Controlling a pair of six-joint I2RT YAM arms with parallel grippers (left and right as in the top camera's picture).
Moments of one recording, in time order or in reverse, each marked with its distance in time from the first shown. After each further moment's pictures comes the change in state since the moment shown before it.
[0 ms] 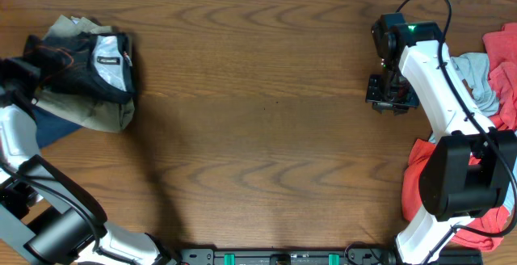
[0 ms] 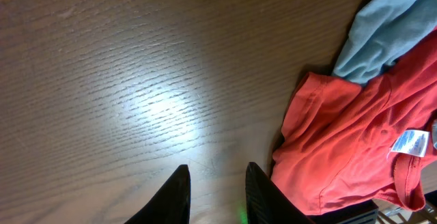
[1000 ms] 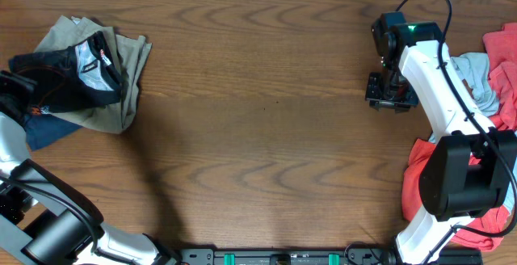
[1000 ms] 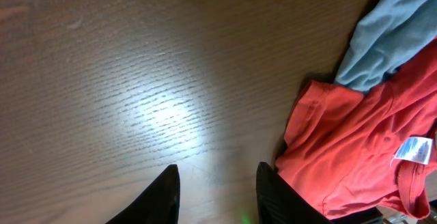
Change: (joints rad) left arm 0.061 0.000 0.000 -0.120 0.019 0.050; right arm 0.000 0.000 0.000 0.029 -0.001 0.000
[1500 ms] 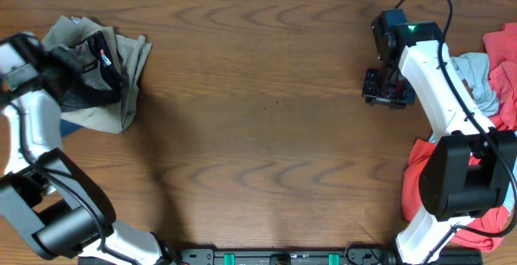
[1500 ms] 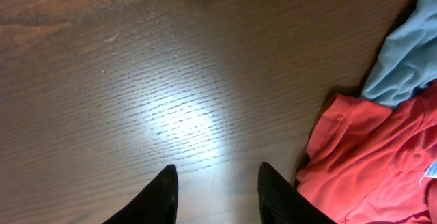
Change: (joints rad) left arm -0.246 0.000 0.000 0.000 0.053 0.084; right arm 0.000 0.000 0.000 0.045 -0.057 0.000
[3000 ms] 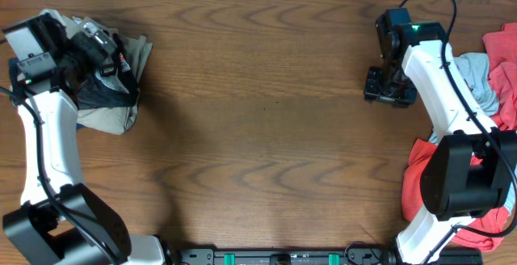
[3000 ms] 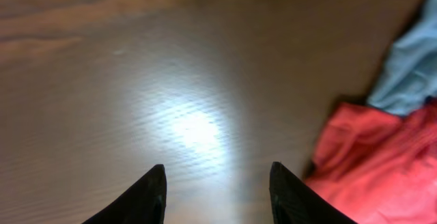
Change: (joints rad) left arm -0.134 -0.171 0.014 -0.152 0.050 0.024; right arm -0.016 0.000 0.000 0.040 -0.037 -0.001
